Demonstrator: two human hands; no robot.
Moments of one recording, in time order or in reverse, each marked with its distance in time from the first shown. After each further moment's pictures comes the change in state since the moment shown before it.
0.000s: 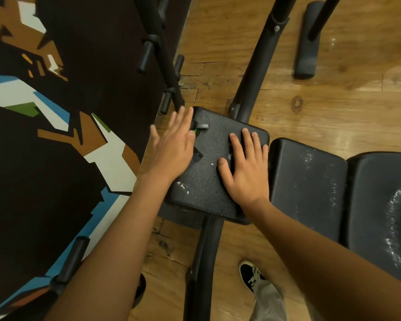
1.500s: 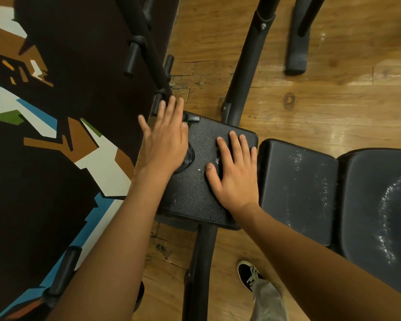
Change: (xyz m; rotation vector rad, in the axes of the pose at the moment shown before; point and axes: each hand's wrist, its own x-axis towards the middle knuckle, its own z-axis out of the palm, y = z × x) left_hand 0.033 0.016 0.009 0.196 0.090 0.016; right_hand 0.000 0.001 0.000 0.024 0.018 -0.006
